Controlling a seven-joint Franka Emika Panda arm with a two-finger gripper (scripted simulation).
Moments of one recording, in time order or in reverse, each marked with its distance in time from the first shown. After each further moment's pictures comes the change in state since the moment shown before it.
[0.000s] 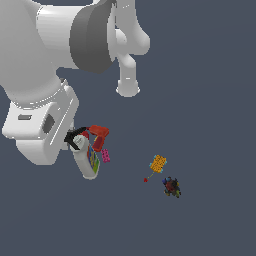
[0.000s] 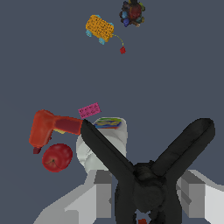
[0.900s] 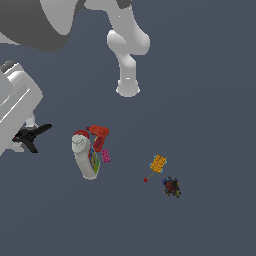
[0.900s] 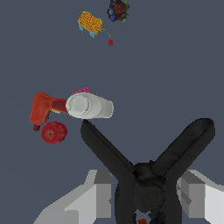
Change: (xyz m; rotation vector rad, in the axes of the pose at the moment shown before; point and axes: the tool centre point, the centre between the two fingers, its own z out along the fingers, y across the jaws) arm -0.061 0.041 -0.058 0.000 -0.002 0.001
